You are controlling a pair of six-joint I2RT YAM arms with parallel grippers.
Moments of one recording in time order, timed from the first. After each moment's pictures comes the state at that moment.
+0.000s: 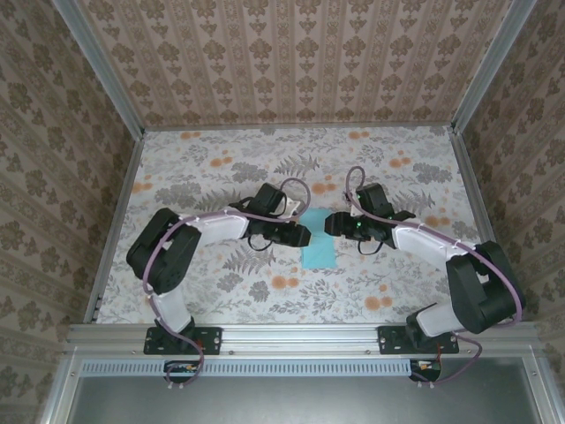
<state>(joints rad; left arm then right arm) -0.72 1.81 1.01 -0.18 0.61 -0.38 0.37 1.43 0.73 -0.22 -0.32 0.53</state>
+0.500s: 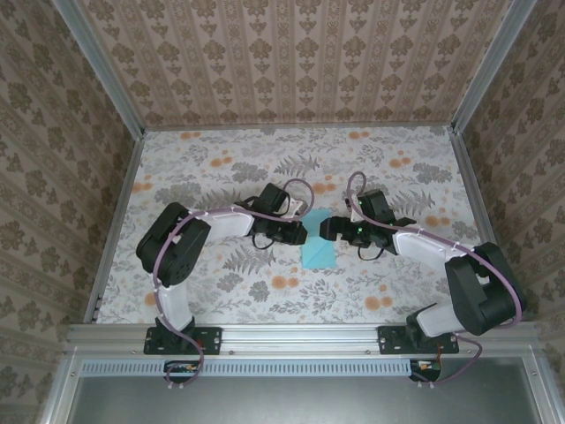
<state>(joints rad) -0.72 1.86 1.03 -0.17 0.55 -0.35 0.36 1.42 0.67 -0.14 -0.41 0.56</state>
